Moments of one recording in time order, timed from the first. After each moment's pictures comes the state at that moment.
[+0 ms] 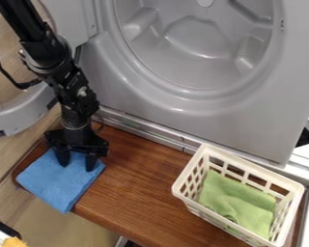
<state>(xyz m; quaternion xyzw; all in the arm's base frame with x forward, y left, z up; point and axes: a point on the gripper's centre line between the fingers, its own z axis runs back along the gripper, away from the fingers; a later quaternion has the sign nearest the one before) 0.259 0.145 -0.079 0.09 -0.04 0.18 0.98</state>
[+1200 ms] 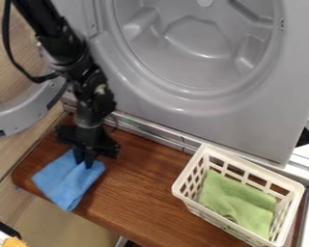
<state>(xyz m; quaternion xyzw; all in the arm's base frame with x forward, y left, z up) 0.262 0.109 -0.053 0.12 -0.03 0.12 0.98</state>
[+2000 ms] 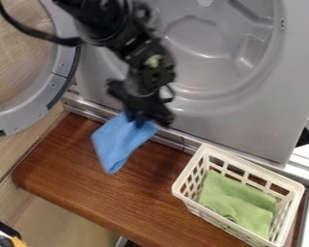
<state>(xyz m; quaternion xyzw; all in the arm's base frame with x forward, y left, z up) 0.311 0.023 0.042 0.15 -0.20 -0.05 0.97</state>
